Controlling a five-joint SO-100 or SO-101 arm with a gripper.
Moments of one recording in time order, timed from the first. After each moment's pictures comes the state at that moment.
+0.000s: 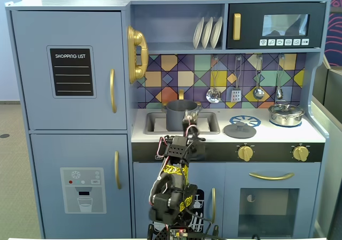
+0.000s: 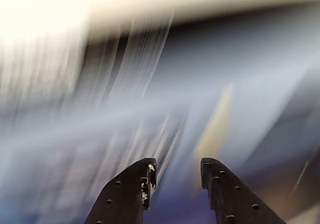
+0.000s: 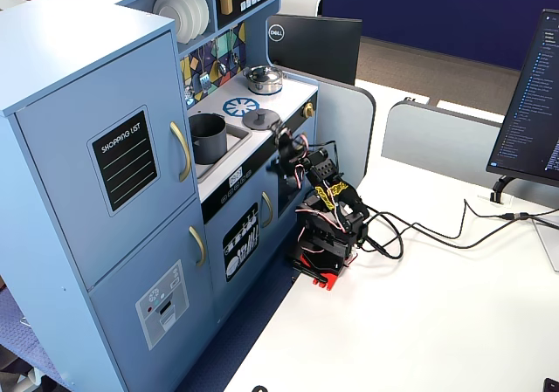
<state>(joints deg) 22.8 171.1 139.0 56.9 -99.4</state>
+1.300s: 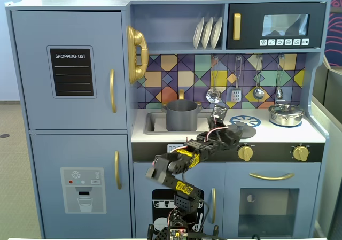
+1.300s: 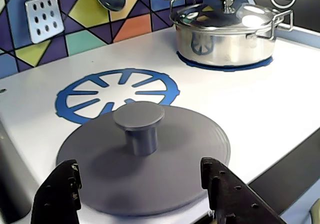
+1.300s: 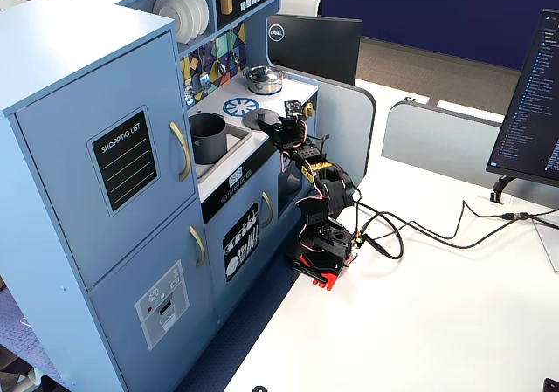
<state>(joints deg) 37.6 136.8 144.1 -11.5 -89.8</state>
